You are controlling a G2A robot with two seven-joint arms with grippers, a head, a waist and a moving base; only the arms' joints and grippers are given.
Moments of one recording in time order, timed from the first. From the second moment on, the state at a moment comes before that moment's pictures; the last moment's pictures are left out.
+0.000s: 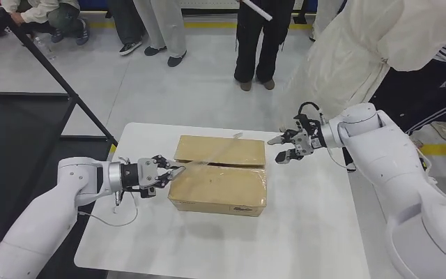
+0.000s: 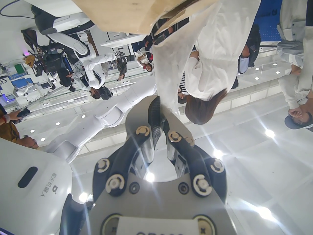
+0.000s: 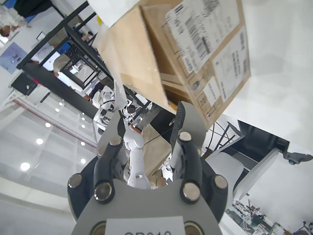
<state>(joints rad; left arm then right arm) 0.63 -0.75 -0.96 -1.42 -1.97 1.01 -0.22 0.09 -1.31 0.29 -0.23 0.80 0.29 1.43</state>
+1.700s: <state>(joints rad) 0.64 -0.72 -0.93 -1.47 -1.88 1.01 -0.38 0.15 -1.45 0.21 -0.67 0.31 0.51 0.85</state>
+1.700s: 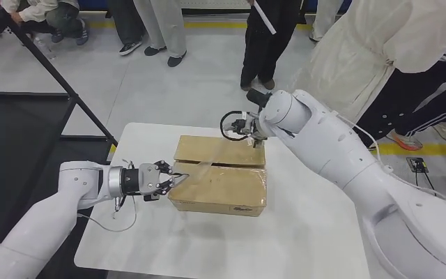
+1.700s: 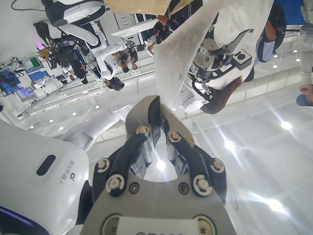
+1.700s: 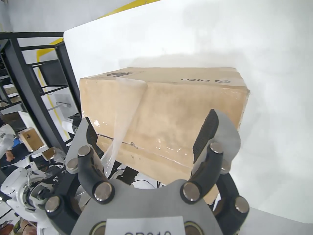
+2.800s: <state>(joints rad) 0.63 -0.67 -0.85 -1.58 -1.58 1.01 -0.69 0.14 -1.55 0.18 -0.69 0.05 0.47 0.84</state>
